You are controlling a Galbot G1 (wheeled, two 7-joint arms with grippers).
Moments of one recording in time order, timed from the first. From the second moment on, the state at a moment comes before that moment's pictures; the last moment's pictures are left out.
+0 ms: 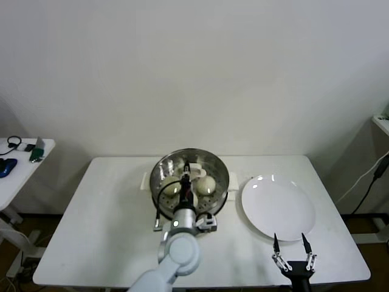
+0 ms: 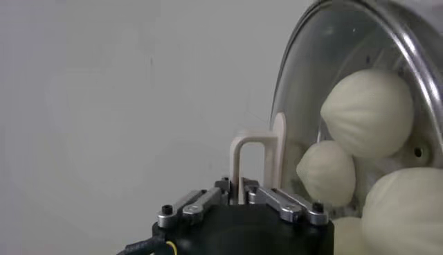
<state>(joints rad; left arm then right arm) 0.97 -1.37 0.17 -1.78 1.44 0.74 0.15 -1.73 1.40 0.58 1.76 0.12 0.54 0.05</state>
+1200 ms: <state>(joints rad) 1.28 -1.18 -0.16 -2.15 0.71 0.67 -0.07 -1.72 1.37 0.54 1.83 0.13 0.42 0.05</state>
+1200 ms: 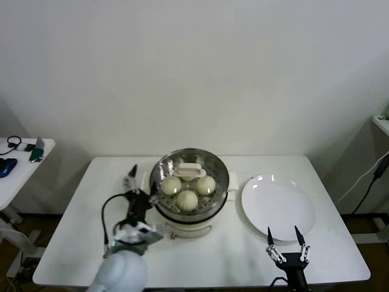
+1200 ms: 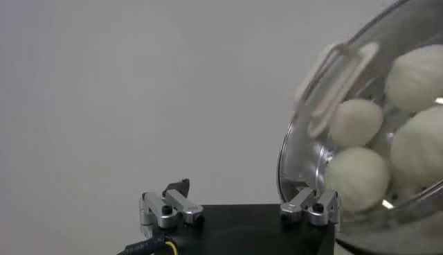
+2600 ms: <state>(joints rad) 1.68 -1.24 -0.64 -1.70 -0.36 -0.47 0.05 -1.67 1.34 0.55 1.74 0.30 0.47 -0.01</state>
